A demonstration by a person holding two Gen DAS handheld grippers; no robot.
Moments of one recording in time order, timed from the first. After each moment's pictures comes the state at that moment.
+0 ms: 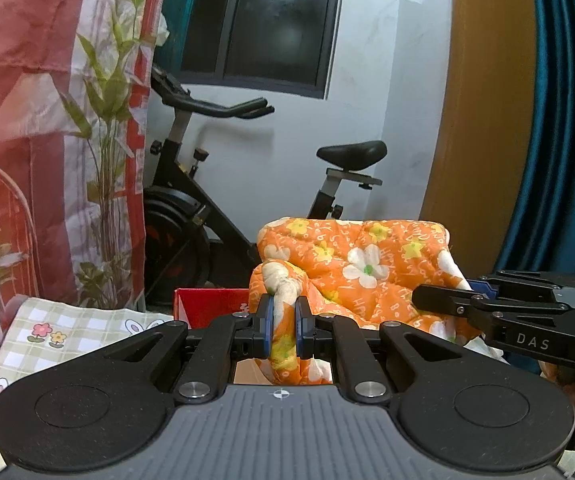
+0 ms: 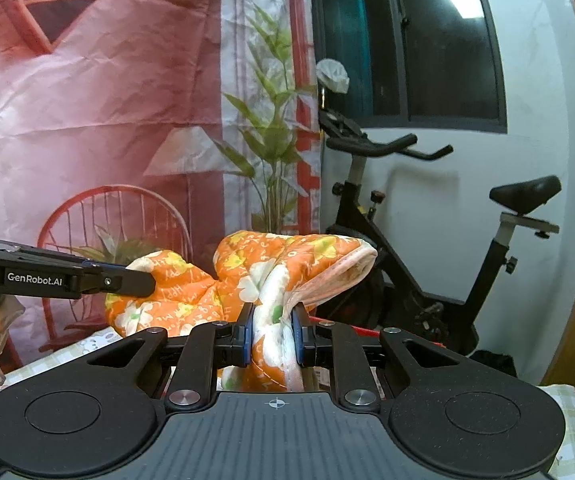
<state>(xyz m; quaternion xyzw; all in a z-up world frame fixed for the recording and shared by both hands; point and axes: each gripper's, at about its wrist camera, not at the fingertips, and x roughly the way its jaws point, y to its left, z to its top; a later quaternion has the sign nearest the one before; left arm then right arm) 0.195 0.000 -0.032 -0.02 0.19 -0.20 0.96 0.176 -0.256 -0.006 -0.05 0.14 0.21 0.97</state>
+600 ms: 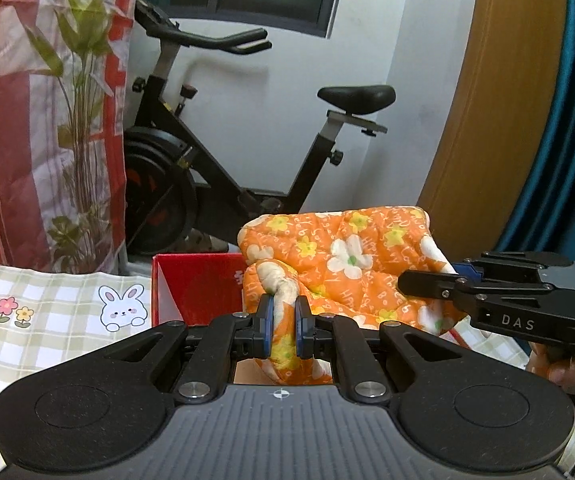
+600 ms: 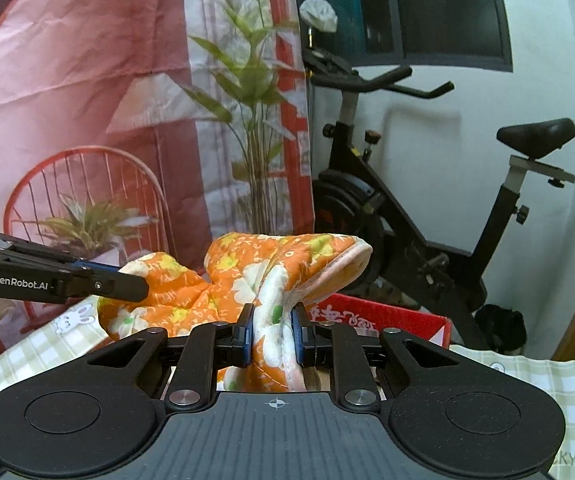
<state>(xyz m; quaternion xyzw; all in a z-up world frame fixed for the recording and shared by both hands) 0.275 -0.005 -0.060 -0.02 0.28 -0.23 0.93 0.268 -0.271 -0.033 -0.04 0.23 0.21 0.95</state>
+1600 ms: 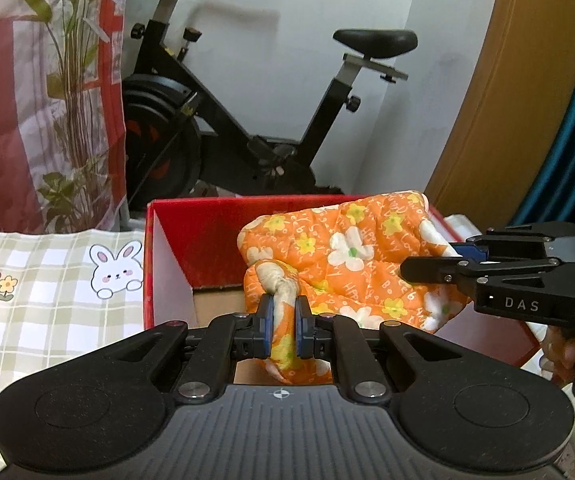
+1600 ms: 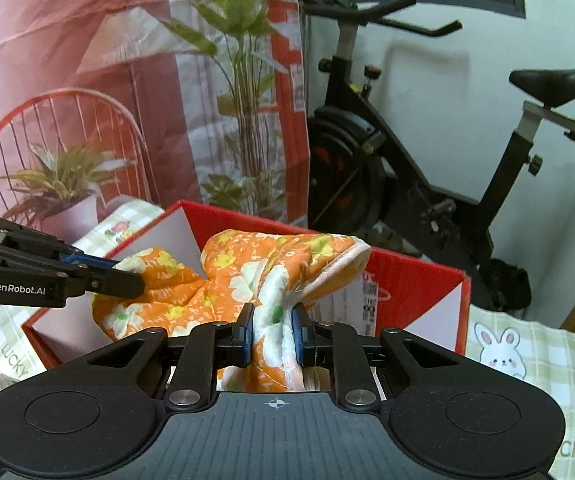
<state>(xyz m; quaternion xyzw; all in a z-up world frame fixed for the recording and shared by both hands) 0.323 -0.011 -0.100 0.00 0.36 -0.22 0.91 0.327 -0.257 -0.077 -0.06 0.32 0.20 0.93</state>
